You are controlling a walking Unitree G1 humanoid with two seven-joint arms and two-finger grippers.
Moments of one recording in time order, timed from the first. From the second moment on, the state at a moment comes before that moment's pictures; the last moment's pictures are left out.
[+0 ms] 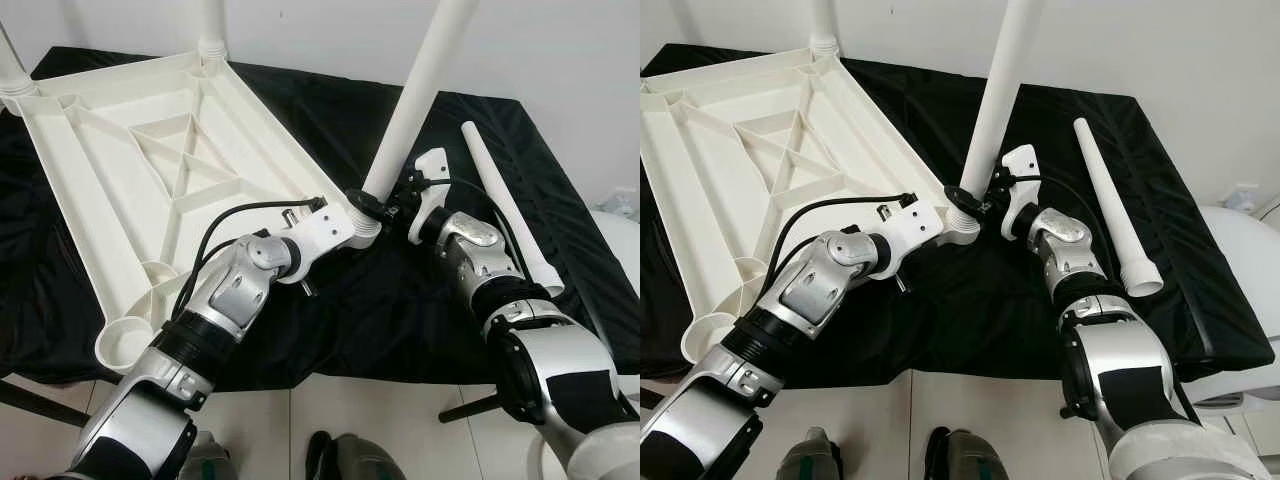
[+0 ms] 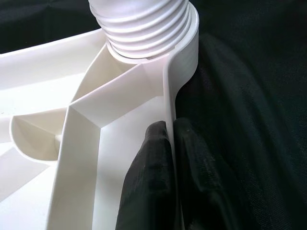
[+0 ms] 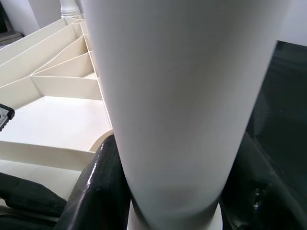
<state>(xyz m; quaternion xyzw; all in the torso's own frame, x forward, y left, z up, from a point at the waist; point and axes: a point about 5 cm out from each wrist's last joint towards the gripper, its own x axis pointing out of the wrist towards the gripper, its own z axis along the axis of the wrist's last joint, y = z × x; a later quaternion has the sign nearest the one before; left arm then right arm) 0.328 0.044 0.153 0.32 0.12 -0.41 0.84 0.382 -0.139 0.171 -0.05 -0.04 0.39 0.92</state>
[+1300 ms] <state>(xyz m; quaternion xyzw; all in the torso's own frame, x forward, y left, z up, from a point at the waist) 0.328 0.046 0.152 0.32 0.12 -0.41 0.85 0.372 -0.102 0.163 0.01 -0.09 0.26 0.96</state>
